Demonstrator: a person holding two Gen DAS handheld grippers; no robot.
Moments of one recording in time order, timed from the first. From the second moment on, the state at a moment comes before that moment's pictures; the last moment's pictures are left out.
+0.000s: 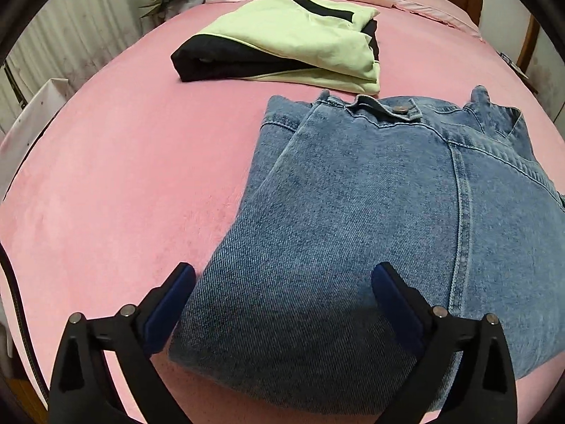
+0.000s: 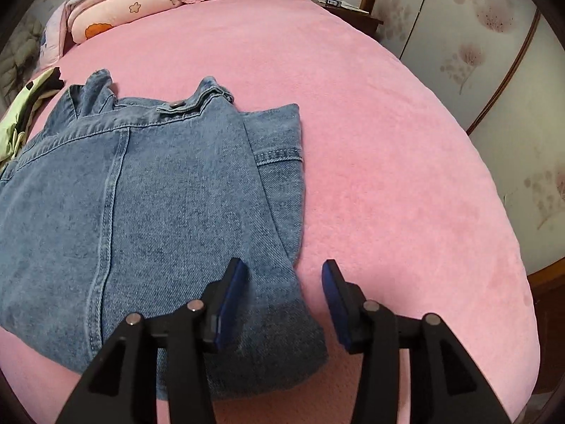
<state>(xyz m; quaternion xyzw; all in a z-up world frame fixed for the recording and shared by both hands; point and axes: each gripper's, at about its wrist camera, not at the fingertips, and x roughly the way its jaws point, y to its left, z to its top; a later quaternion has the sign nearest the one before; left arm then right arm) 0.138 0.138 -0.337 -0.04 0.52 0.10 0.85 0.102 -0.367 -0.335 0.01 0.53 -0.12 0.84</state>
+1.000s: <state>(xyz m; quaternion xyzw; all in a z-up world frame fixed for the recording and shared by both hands) 0.104 0.133 -0.162 -0.14 0.55 0.04 0.82 0.117 -0.275 -0.160 0.03 0.53 0.00 0.85</state>
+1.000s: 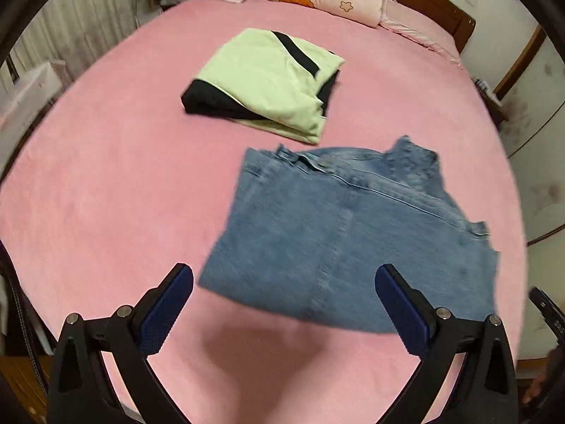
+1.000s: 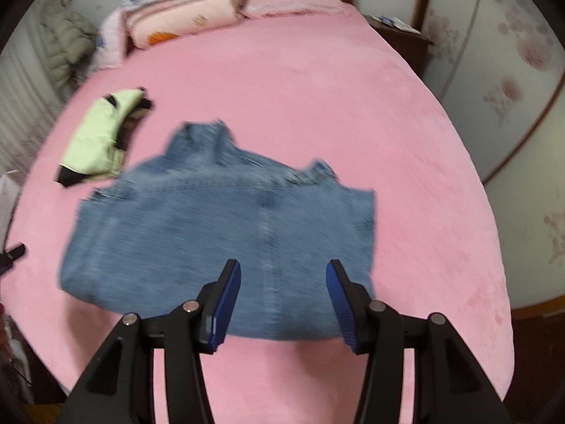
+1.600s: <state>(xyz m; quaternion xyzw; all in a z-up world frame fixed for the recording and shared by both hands) 0.046 0.138 -0.317 -0.37 0.52 0.01 0.77 0.122 -0.172 -0.211 0.07 0.47 0.09 0.87</state>
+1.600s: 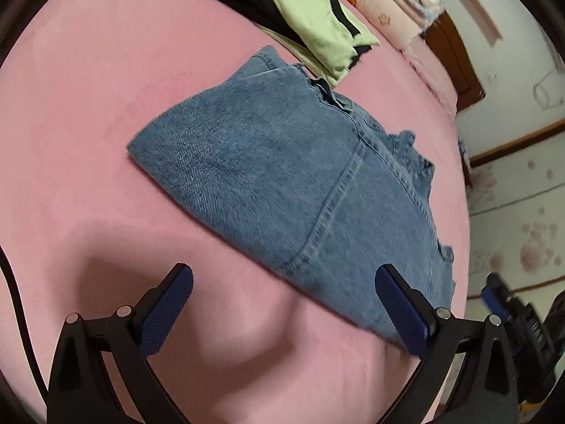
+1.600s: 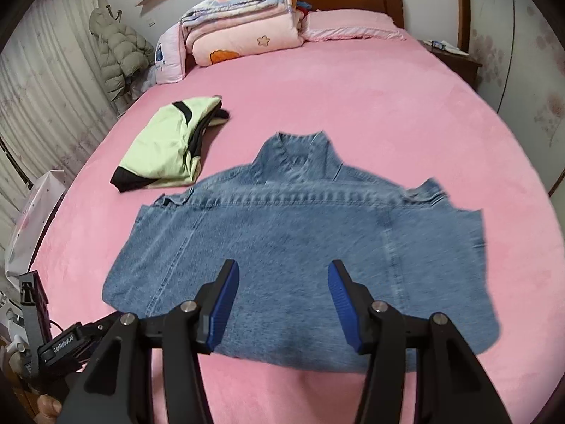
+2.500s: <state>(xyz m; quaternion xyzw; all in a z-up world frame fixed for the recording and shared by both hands) 0.129 0.153 -0.341 -0.35 0.41 -0.02 0.84 0.139 -0.130 -0.286 0.02 0.45 0.10 0.89</state>
